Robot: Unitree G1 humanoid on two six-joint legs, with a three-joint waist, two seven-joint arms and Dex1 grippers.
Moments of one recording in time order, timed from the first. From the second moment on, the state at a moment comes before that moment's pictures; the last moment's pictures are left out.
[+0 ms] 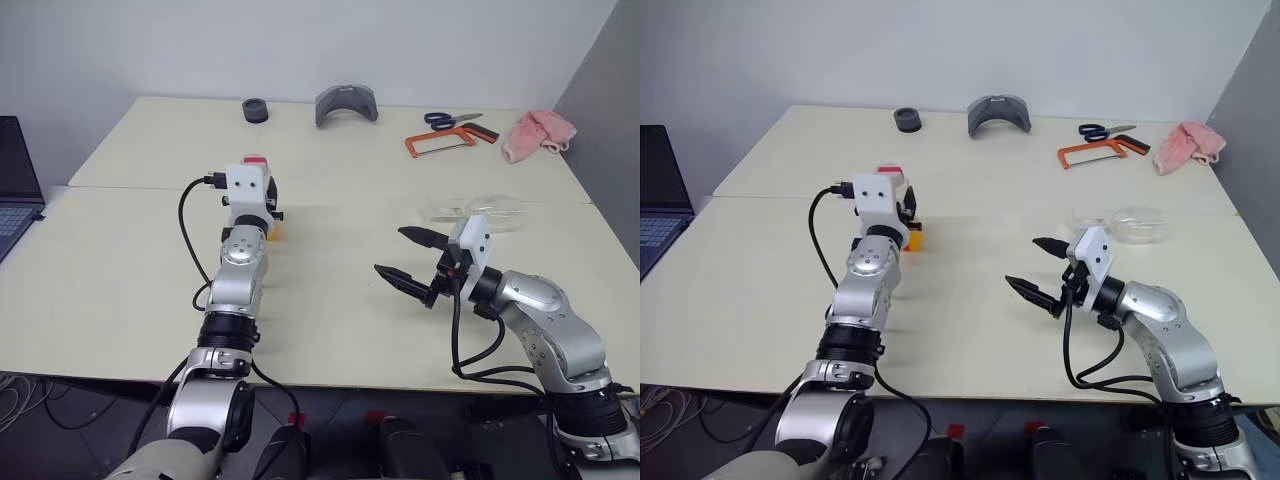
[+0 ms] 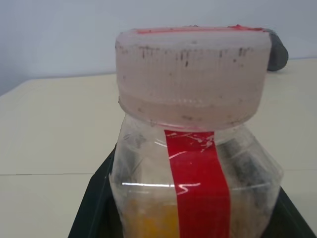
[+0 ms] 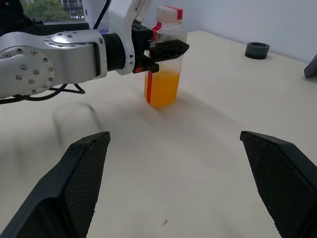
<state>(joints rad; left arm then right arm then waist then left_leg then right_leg) -0.70 0.15 0.10 0.40 -0.01 0.12 0.05 -0.30 -0.50 0.04 -0.32 0.44 0.40 0.76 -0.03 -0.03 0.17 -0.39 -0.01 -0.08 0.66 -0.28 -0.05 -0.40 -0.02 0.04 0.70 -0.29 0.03</state>
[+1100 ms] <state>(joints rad) -0.69 0.27 -0.13 0.28 -0.35 0.19 -1.10 -0.53 -0.41 0.08 -0.48 0.55 0.77 0.47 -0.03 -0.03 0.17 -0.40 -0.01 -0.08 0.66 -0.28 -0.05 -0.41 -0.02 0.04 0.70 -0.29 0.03</state>
